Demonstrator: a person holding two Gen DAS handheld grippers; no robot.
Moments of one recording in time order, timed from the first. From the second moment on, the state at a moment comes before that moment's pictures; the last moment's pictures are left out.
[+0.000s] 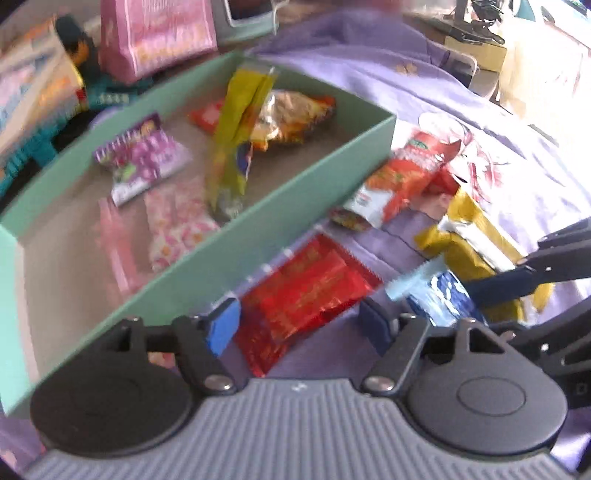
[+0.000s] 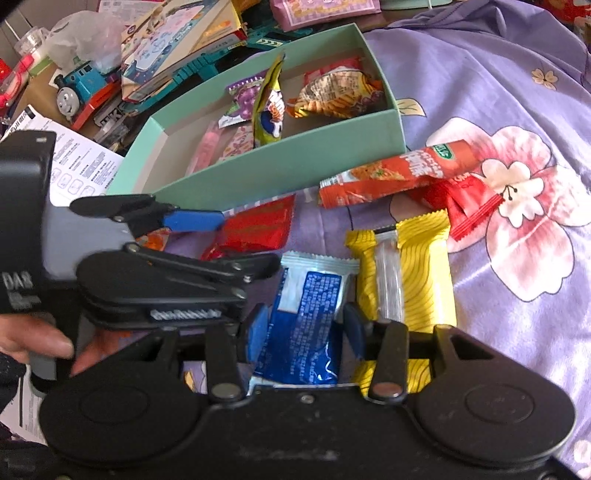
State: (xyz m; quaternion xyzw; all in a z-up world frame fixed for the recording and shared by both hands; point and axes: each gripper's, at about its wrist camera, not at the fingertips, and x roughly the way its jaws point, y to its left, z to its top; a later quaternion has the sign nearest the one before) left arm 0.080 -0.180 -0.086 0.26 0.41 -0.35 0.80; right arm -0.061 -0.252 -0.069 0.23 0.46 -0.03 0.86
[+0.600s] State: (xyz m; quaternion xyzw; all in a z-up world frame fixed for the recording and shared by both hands) left arm 0.084 -0.133 -0.071 0.13 0.48 -0.26 0.83; right arm -0.054 -0.242 -0.064 0.21 0.45 -0.03 0.86
